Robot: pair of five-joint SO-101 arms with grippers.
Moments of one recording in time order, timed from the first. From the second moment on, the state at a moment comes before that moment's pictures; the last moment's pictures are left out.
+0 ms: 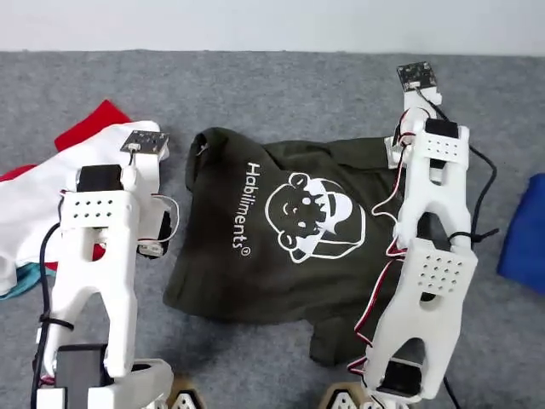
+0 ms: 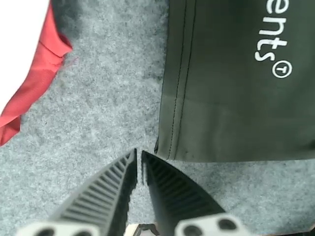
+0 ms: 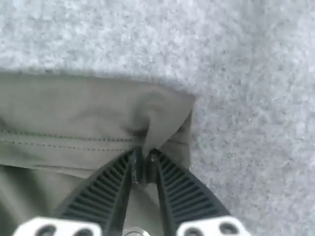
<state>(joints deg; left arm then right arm) -6.7 -10.6 20.6 95.2 -2.4 9.6 47.3 -36.1 60.0 19.2</state>
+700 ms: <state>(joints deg) -6.7 -10.6 20.6 95.2 -2.4 10.1 59.0 -64.6 54.2 27.8</state>
